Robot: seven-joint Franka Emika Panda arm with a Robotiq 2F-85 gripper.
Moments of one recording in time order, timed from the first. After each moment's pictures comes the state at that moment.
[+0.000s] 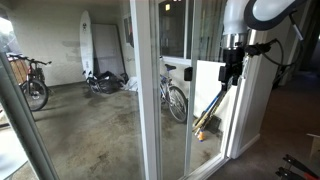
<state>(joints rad) 0.07 -0.26 0.17 -2.34 0.03 2.04 0.27</state>
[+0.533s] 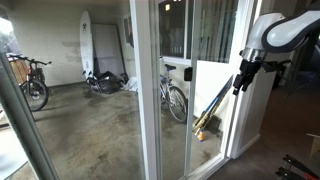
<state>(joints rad) 0.00 -0.36 -0.04 -2.64 0.03 2.44 0.01</state>
